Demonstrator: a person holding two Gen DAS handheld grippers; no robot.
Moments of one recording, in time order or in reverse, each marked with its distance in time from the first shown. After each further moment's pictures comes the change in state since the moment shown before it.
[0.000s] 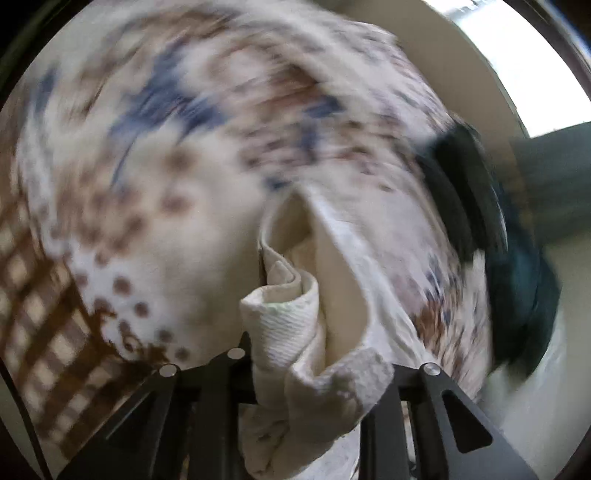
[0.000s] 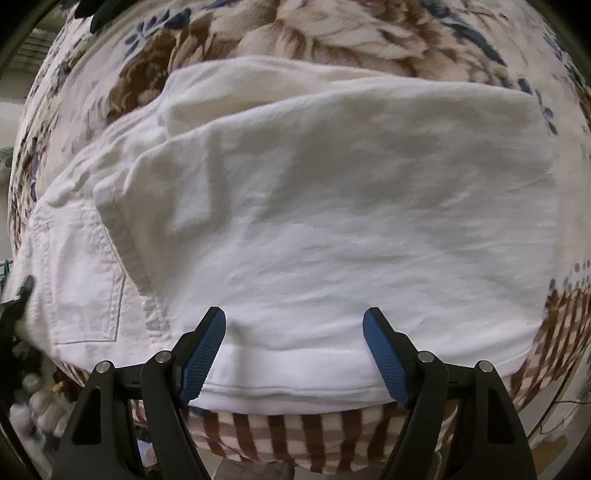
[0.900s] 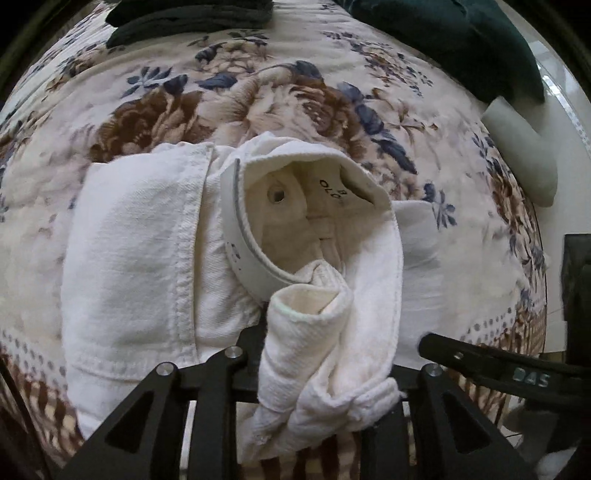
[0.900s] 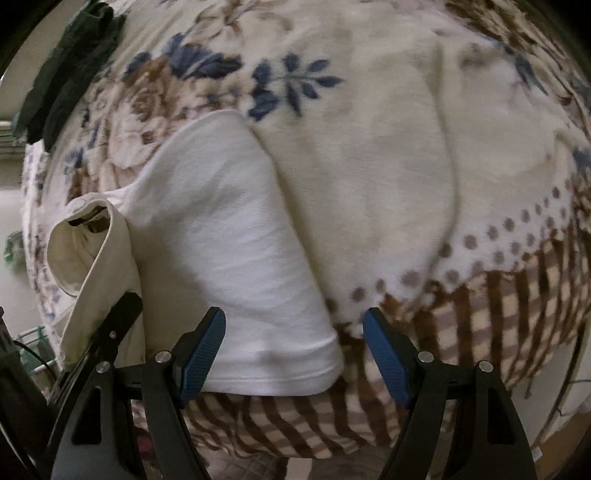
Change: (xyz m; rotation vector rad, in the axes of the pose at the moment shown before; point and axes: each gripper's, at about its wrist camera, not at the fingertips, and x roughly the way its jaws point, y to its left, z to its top) left arm 0.096 -0.265 -0.236 0.724 0.377 0.112; right arm -0.055 -0.249 0.003 0.228 -0.054 0.145
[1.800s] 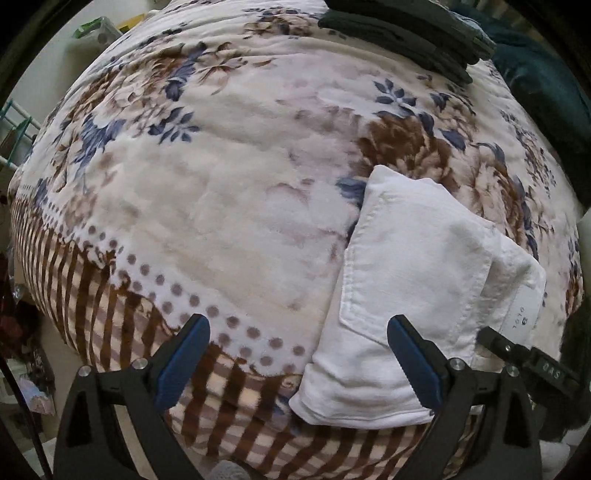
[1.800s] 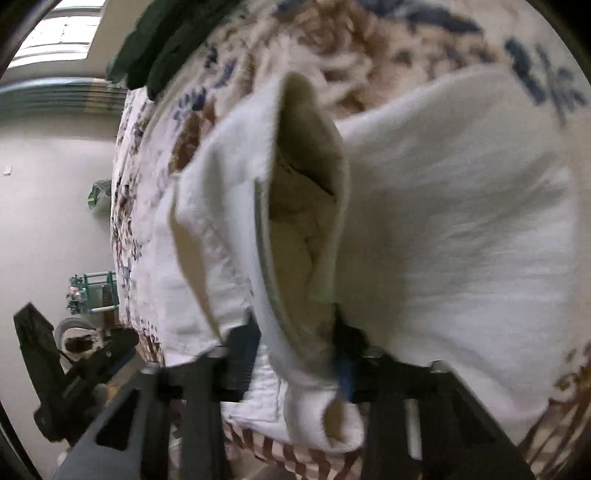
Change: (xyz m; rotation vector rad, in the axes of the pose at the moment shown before) left arm -0.068 0.168 -0.023 -0.345 -0.024 0.254; right arm 0.049 0.100 -0.014 -0.218 0.000 0.358
